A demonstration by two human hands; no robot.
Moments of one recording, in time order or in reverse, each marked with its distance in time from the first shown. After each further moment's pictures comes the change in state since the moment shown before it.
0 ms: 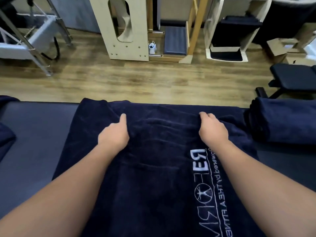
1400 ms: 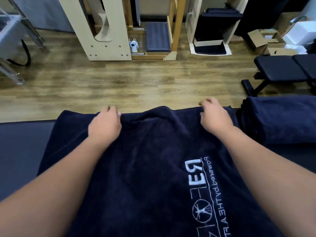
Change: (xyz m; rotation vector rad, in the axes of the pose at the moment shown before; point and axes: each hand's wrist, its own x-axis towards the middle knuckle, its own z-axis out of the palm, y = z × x) left_hand 0.086 0.039 -0.015 -0.085 0.184 0.114; right_hand 0.070 0.034 -0.024 0.082 0.063 0.018
